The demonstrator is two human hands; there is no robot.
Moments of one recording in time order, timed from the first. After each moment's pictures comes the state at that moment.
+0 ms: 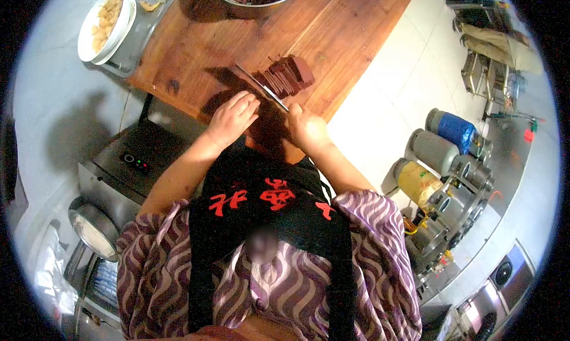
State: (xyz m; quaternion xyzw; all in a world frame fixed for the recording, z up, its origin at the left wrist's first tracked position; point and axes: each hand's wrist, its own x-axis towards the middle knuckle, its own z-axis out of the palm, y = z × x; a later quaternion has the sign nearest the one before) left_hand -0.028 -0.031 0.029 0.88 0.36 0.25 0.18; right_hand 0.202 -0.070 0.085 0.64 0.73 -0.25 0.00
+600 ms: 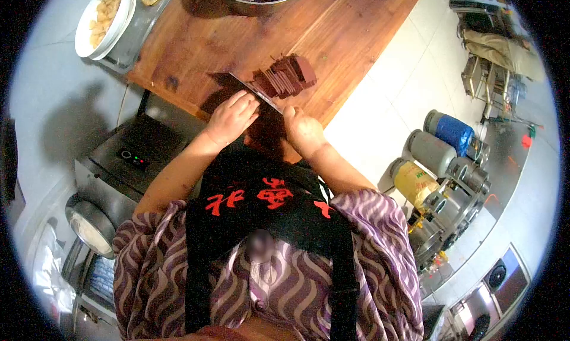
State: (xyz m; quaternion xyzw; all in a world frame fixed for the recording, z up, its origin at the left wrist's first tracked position) left_hand -0.025 -0.031 0.030 0.88 0.36 0.26 0.16; right_hand 0.197 -0.072 0.079 0.59 0.77 -0.22 0.09
